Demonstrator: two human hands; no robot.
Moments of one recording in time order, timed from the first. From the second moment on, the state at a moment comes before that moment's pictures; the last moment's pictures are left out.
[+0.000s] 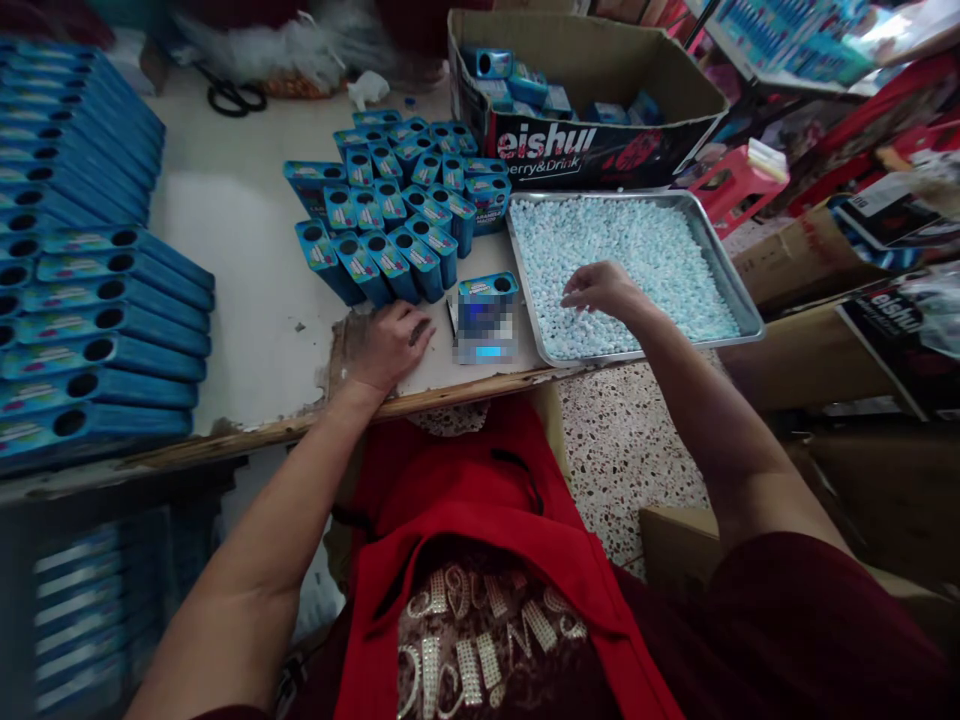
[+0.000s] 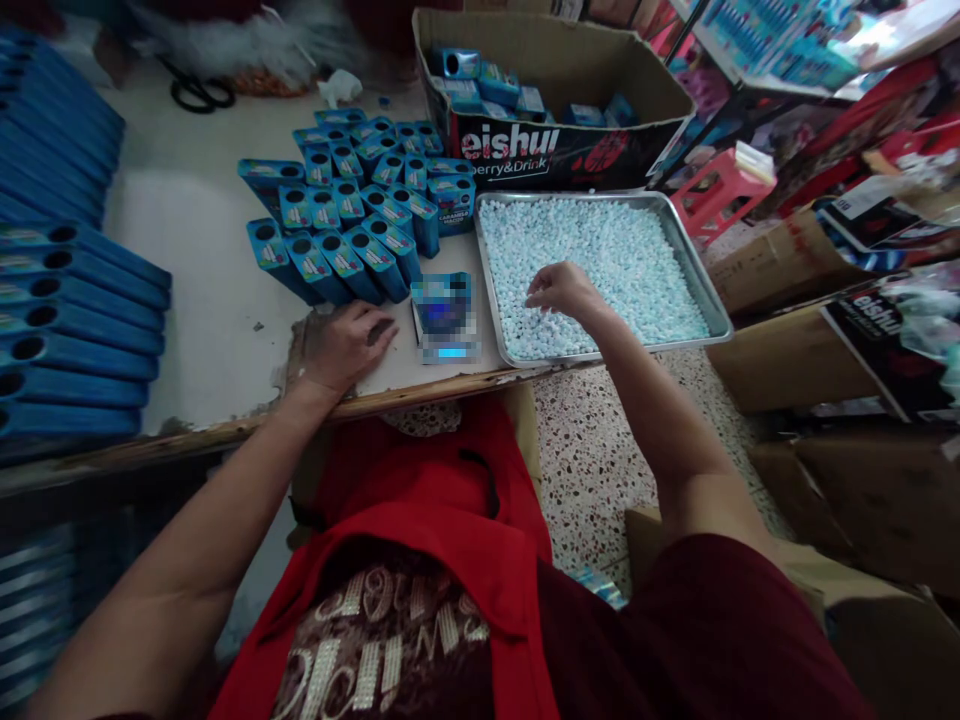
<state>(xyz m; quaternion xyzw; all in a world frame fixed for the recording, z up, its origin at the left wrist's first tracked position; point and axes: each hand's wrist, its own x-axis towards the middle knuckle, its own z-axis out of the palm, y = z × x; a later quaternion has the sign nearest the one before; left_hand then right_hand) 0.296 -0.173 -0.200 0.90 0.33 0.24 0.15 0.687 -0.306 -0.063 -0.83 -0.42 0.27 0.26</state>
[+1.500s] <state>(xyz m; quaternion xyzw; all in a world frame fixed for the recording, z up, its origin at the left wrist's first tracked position) 0.298 -0.174 -0.199 0.90 0.33 0.26 0.15 0.591 -0.277 -0.005 -0.70 -0.70 0.04 0.15</state>
